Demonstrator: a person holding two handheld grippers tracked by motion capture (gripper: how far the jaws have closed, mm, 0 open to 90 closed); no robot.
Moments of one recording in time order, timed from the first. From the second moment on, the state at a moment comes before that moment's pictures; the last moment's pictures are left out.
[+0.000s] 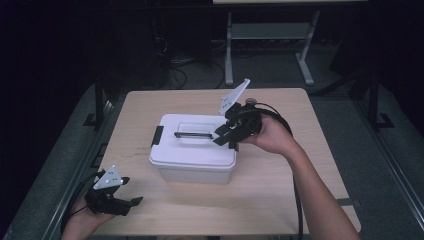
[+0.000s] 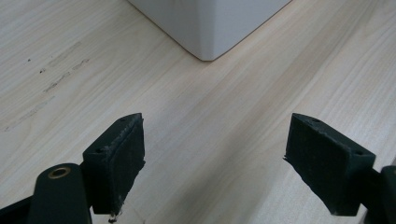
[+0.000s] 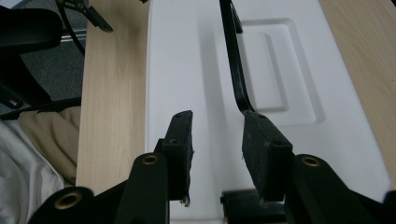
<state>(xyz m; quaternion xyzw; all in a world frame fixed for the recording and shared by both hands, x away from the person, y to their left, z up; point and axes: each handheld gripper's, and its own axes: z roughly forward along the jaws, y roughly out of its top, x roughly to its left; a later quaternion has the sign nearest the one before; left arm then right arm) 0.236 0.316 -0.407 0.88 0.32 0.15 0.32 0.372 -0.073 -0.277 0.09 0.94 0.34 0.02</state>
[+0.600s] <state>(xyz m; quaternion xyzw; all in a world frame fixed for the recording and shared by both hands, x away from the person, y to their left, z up) 0.238 0.317 -0.410 0.88 0.32 0.14 0.31 0.369 -0.104 -0.286 0.11 0.93 0.34 0.02</state>
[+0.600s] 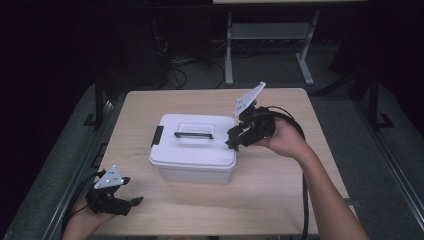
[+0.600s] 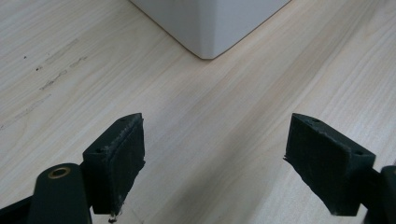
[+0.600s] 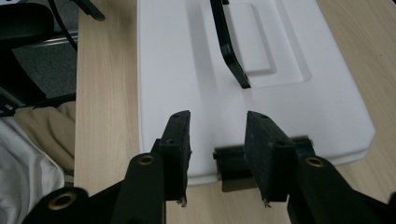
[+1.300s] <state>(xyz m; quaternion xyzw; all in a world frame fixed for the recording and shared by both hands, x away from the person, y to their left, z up) 0.238 0.316 -0.410 0.88 0.32 0.14 0.31 0.362 -0.130 -0.296 0.14 0.93 0.33 0.02</state>
